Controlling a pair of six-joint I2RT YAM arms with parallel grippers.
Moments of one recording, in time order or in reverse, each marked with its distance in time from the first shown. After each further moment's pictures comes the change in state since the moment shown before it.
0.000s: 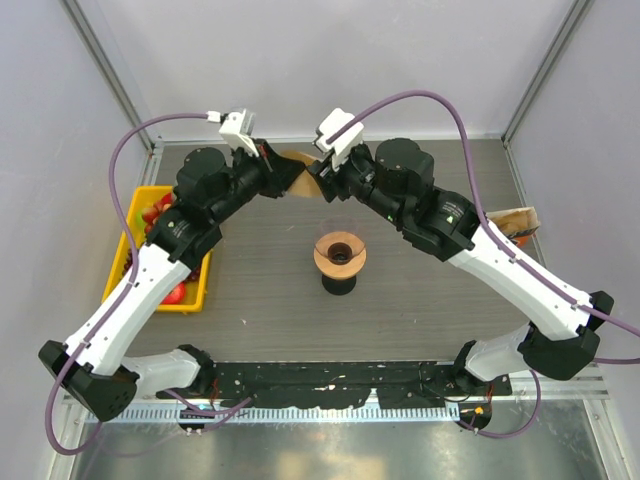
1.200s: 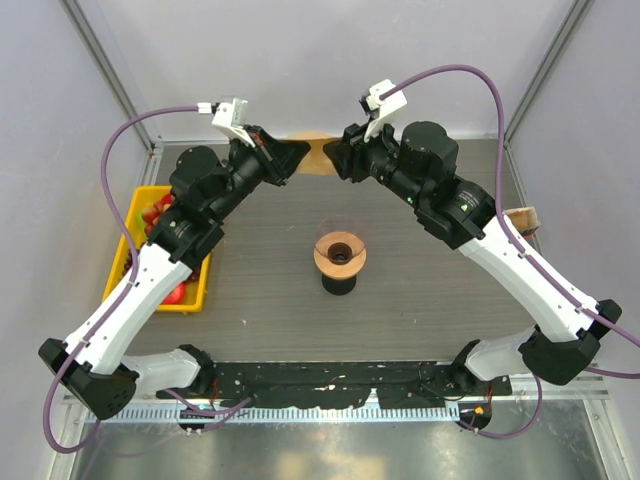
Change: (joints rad) left arm -0.027 0.018 0.038 0.172 -0.049 -0.033; right arm -0.165 -0.023 -0.023 0.057 -0.095 0.391
